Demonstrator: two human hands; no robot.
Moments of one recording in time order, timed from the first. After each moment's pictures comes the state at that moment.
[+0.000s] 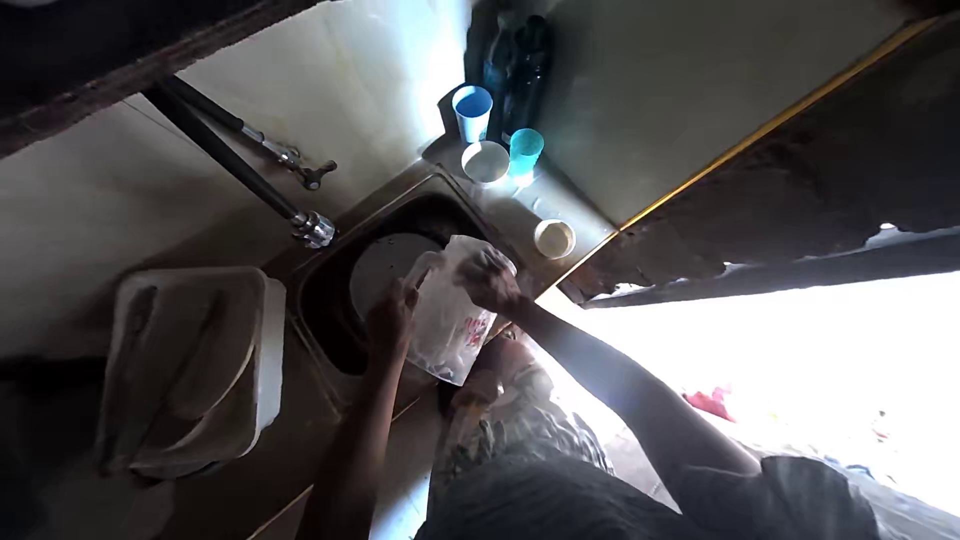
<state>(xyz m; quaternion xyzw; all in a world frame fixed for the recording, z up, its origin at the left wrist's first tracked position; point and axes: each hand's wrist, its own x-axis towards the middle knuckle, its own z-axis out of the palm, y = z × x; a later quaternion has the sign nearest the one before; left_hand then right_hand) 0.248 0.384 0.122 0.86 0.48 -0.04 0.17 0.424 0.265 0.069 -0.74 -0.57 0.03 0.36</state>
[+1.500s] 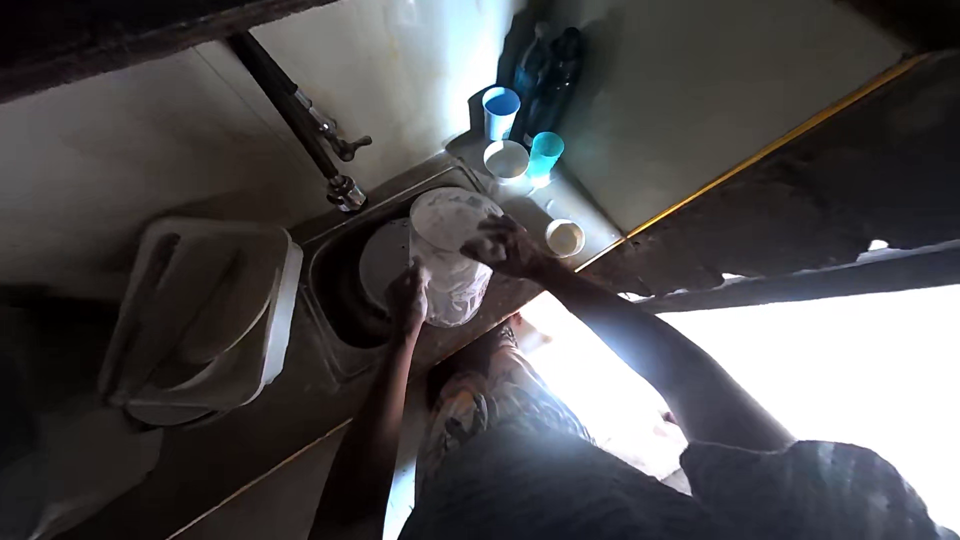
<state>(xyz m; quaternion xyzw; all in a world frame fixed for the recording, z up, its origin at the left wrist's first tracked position) 0.228 0.356 0.124 0.72 0.51 0.19 0.43 0.443 0.276 0.148 -0.62 -0.70 0.08 0.34</state>
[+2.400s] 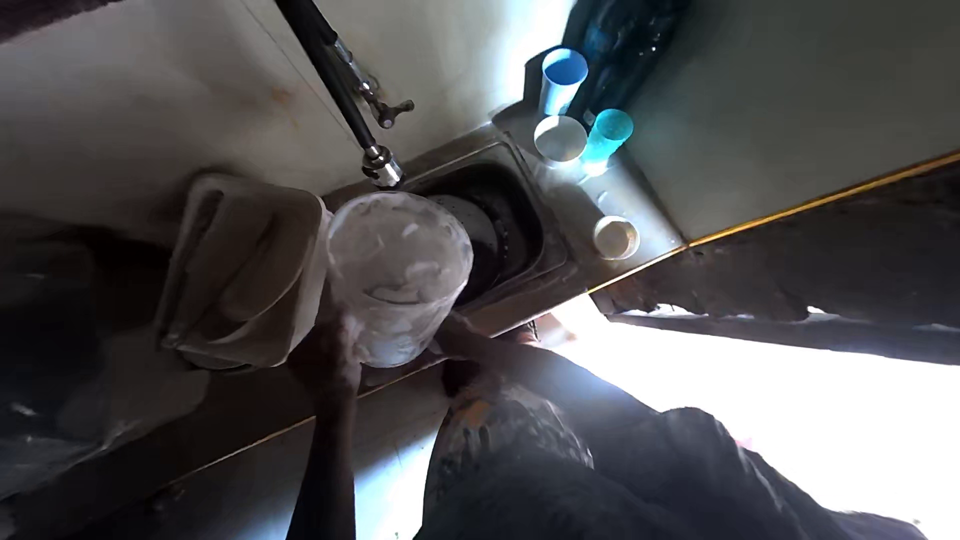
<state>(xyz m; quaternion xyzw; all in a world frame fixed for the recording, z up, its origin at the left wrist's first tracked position) 0.108 0.339 0.188 0.70 0.59 0.34 0.22 0.264 0.289 0.015 -0.57 -0.72 0.39 0.10</state>
